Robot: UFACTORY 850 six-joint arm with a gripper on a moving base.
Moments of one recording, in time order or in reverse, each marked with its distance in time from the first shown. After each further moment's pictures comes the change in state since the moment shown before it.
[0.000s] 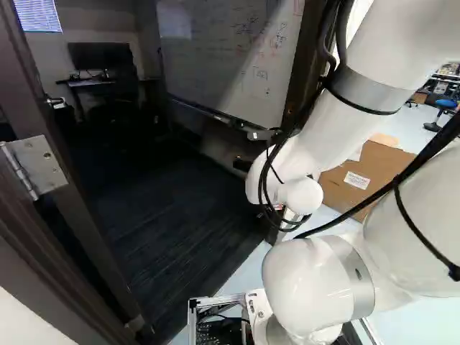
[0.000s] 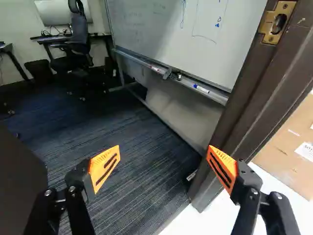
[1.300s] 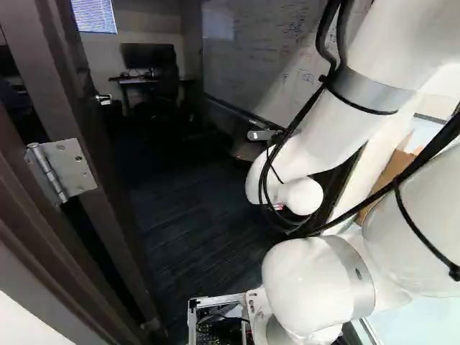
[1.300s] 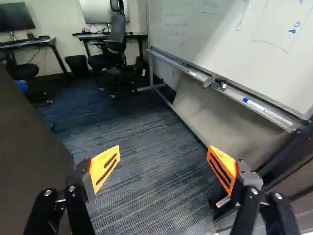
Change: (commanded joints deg) arm 0.0 0.0 0.0 0.0 0.0 0.0
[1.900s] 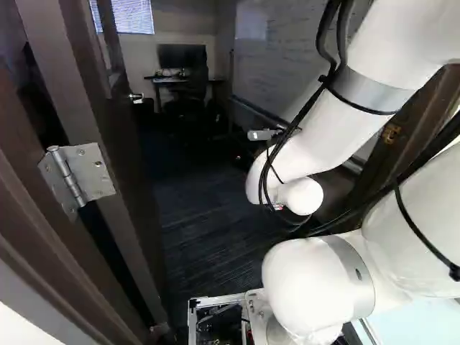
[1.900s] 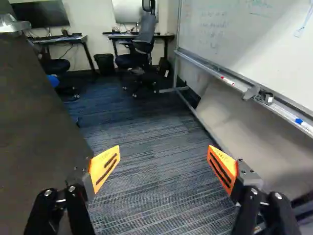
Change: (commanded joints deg) arm 0.0 0.0 0.0 0.0 0.0 0.0
